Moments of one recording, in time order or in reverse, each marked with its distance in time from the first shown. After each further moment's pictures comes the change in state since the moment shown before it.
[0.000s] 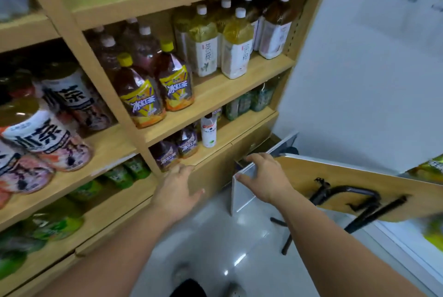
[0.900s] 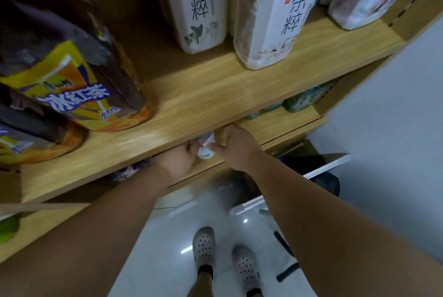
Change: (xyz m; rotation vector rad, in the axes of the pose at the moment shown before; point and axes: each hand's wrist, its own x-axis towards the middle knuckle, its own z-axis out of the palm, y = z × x) left_hand 0.300 0.014 0.066 0.161 -0.174 -0.366; right_hand 0.343 0.017 0.062 -0.028 -0.343 -0.310
